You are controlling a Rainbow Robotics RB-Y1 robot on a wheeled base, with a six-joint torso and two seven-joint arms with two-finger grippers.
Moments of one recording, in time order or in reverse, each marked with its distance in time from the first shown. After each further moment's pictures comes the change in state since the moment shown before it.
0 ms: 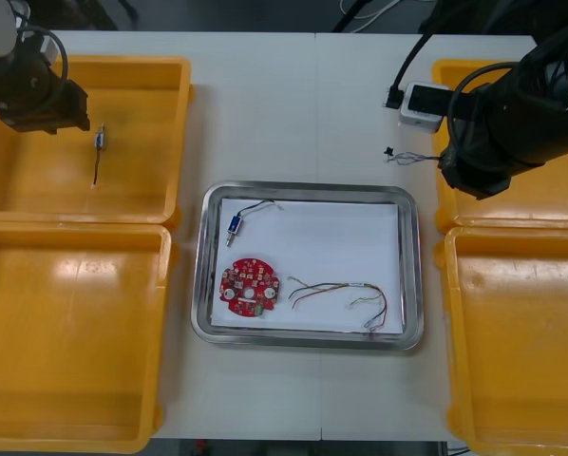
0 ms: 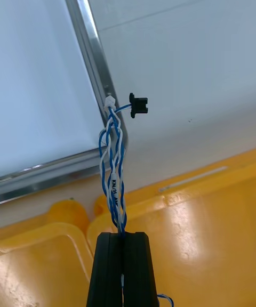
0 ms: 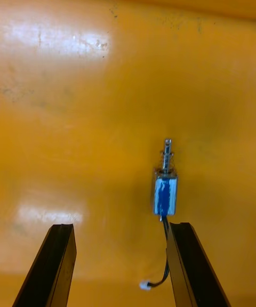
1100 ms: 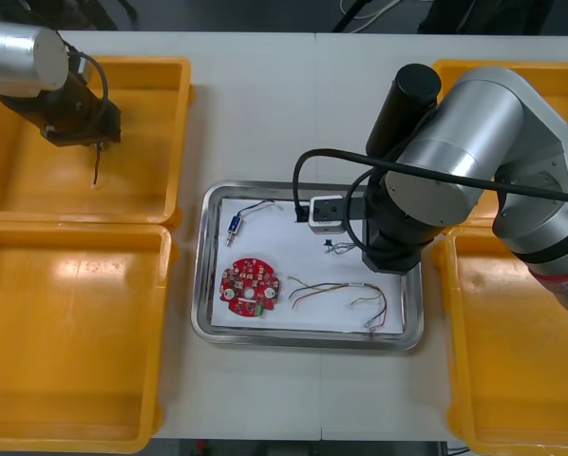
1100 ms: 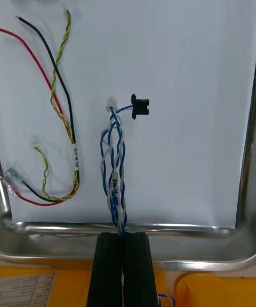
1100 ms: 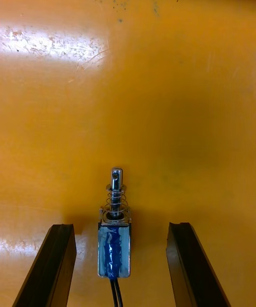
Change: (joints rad) right arm -0.014 0.109 0.414 0.122 0.105 -0.051 -0.027; left arm -0.001 -0.132 0.000 0.123 -0.081 -0.133 0.000
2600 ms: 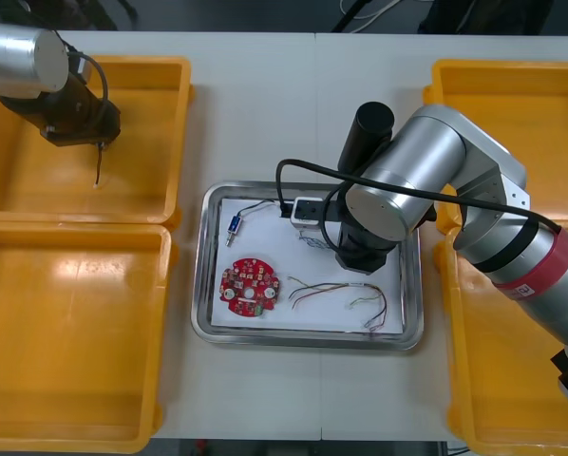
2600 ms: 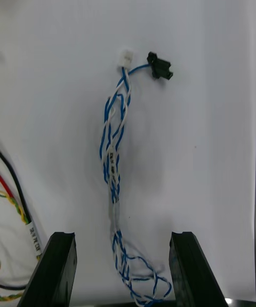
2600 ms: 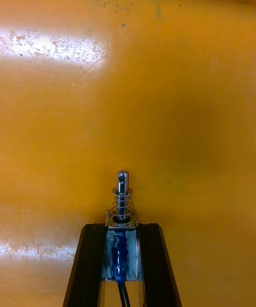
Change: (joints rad) right arm -0.007 0.067 0.090 0.189 0.121 -0.172 -0.085; left arm 0.003 -0.001 0.000 0.000 -0.007 -0.011 0.000
